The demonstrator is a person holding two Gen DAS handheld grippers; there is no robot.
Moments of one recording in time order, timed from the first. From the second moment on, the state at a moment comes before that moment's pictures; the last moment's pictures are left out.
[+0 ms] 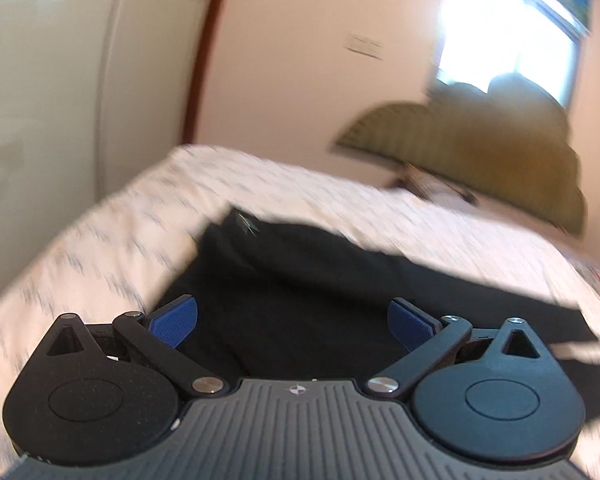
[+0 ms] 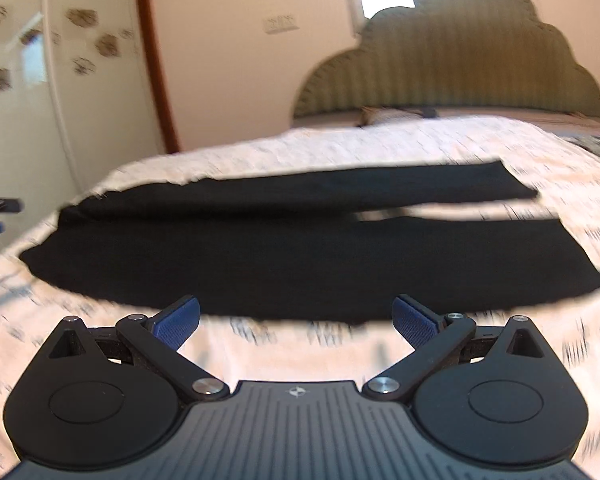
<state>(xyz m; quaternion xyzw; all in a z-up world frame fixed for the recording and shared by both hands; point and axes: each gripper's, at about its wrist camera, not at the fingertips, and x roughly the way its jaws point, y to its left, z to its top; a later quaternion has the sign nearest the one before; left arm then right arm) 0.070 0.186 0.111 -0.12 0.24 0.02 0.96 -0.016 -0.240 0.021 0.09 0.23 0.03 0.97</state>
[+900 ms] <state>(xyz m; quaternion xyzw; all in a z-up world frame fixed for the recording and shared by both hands) 0.375 0.283 0.028 -0.20 0.43 -0.01 0.88 0.046 -0.229 -0.025 0.14 0.27 0.08 0.95</state>
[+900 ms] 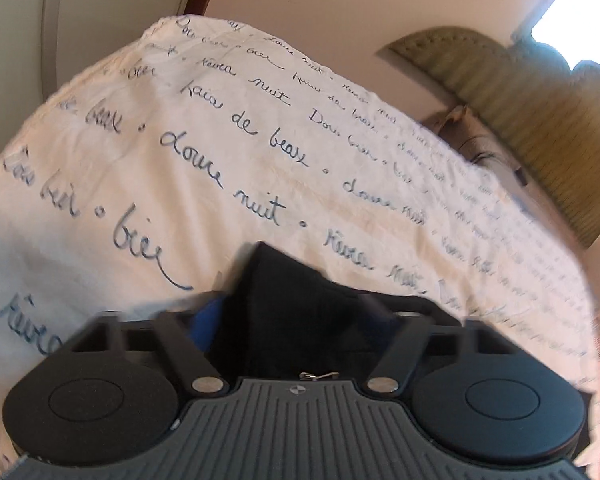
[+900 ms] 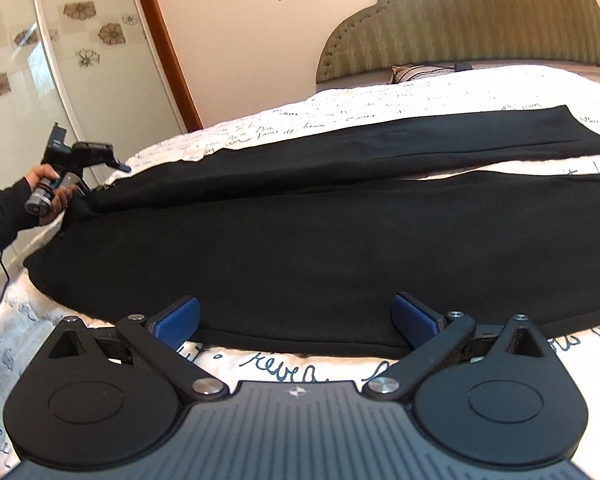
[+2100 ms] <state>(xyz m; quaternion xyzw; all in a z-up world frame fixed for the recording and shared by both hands) 0.147 0.274 0.021 -0.37 0.02 -0.11 0.92 0.326 -0.188 0.028 -0.26 0.33 0.20 0.88</state>
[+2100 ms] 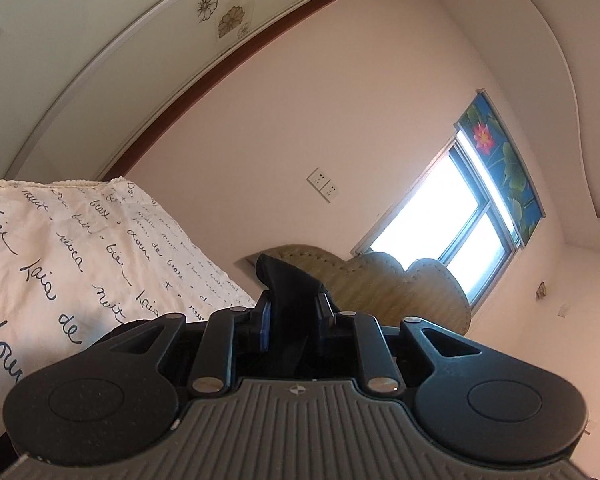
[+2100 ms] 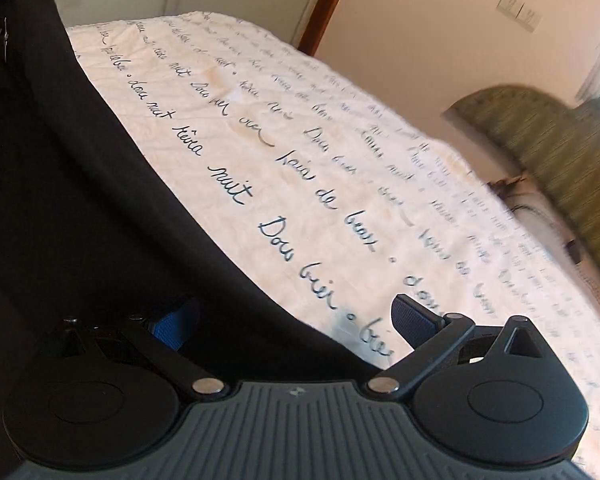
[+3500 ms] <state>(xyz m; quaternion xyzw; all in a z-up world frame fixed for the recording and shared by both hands) 0.043 0.293 0.012 -0.49 0.23 -0.02 0.84 0.130 -0.183 -0.004 -0.03 0.32 0.27 0.91</state>
